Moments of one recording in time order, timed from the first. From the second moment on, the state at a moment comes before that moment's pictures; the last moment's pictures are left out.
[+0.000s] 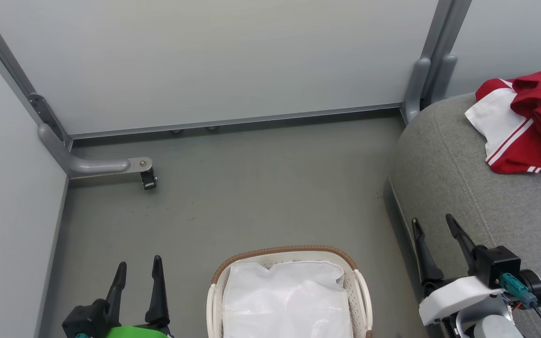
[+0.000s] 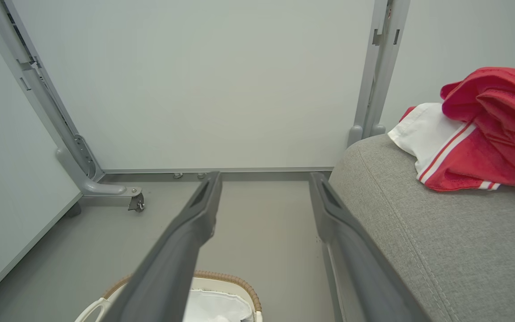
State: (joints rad) left arm 0.08 0.05 -0.10 0.22 -0.36 -0.07 -0.26; right arm -0.07 -0.05 0.03 0.25 0.15 0.13 -0.26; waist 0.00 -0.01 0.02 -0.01
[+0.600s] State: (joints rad) left arm 0.07 0.05 -0.08 0.26 -0.54 -0.08 -0.21; right arm -0.05 -0.04 0.01 0.28 0.36 0.13 -0.21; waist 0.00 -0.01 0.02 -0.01
